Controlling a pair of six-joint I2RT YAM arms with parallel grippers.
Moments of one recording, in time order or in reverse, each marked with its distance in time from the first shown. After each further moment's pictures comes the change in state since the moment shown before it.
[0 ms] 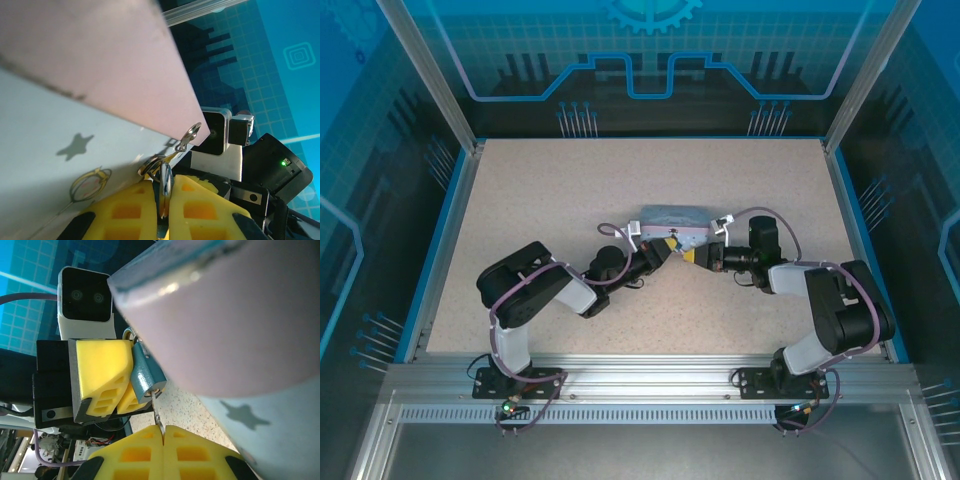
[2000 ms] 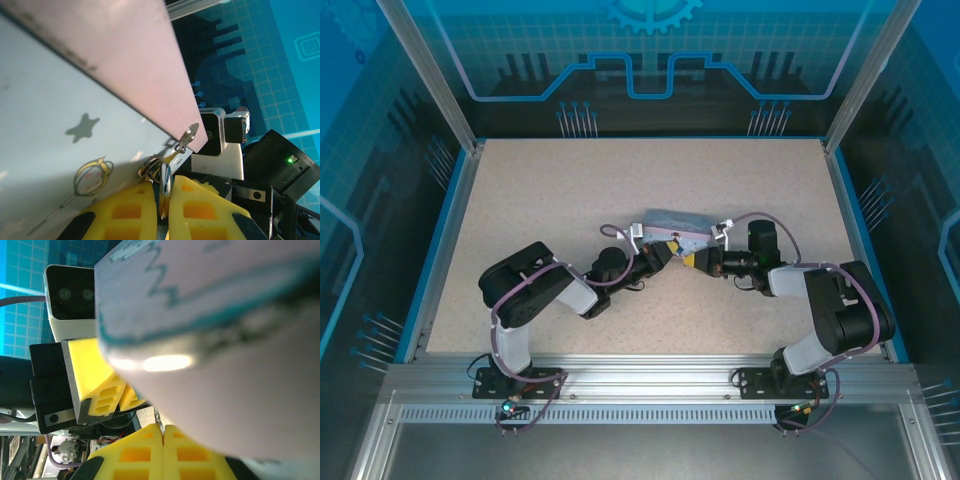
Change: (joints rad) left arm -0.010 0.009 0.002 -0.022 0.000 0.026; right arm 0.006 -0.001 -0.026 -0.037 -0.001 0.064
